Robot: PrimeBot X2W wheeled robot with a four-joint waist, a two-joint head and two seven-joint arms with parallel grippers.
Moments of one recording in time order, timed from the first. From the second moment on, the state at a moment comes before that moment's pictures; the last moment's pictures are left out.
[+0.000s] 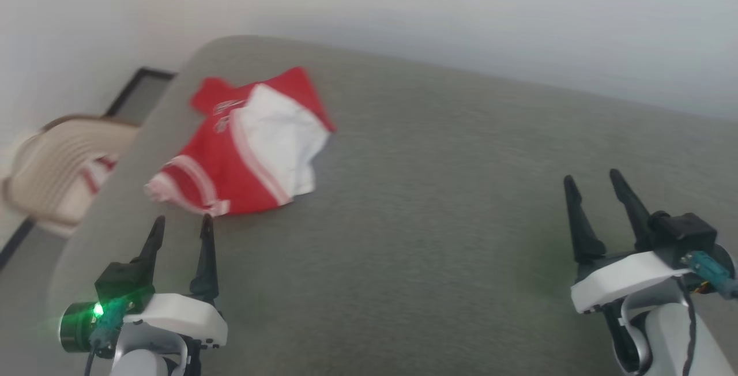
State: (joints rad) left arm -0.14 0.08 0.13 0.32 -0.10 -0.09 -0.26; right arm -0.21 -0.17 0.03 0.30 0.24 0.13 -0.26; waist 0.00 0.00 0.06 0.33
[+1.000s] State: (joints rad) left arm -0.32 0.14 0.08 0.40 -0.10 -0.12 -0.26; right arm -0.27 -0.16 0.17 0.31 0.27 0.13 -0.26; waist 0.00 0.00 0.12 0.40
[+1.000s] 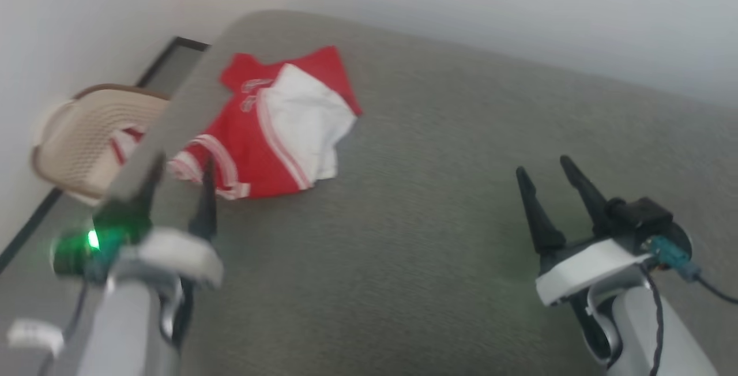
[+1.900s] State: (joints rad) left arm -0.86 0.59 -0.20 0.99 -0.75 -0.13 0.48; right arm -0.38 -0.13 0.13 0.22 0.26 0.13 -0.26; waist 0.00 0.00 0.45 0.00
